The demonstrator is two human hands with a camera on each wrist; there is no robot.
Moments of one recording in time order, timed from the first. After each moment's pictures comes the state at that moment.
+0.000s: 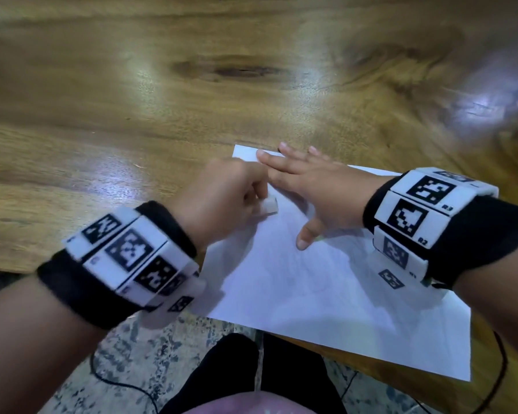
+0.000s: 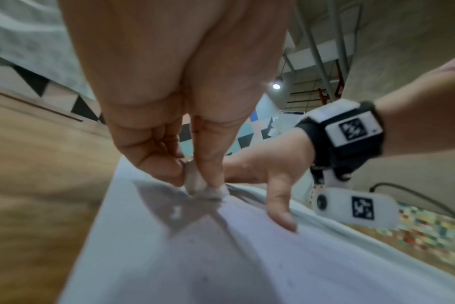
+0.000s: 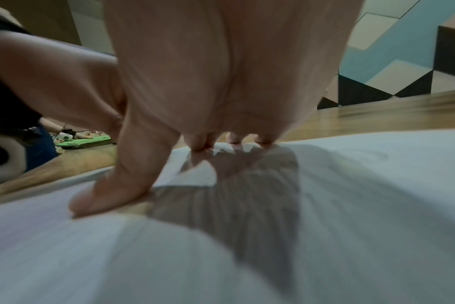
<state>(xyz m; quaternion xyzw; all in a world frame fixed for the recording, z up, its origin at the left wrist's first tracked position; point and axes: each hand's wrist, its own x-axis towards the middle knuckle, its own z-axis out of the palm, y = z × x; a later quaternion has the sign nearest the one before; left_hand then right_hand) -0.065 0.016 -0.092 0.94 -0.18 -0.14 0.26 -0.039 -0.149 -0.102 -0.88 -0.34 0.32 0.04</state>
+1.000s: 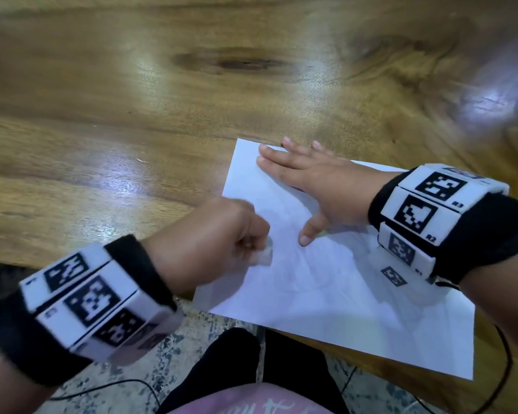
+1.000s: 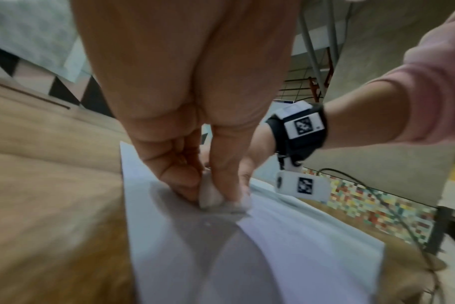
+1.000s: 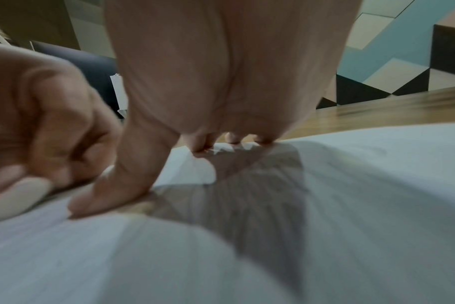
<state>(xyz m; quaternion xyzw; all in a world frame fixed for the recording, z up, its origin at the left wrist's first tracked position) -0.097 0.033 -0.097 0.90 -0.26 -0.24 0.27 -0.038 -0.151 -0.103 -0.88 -0.35 0.31 0.04</state>
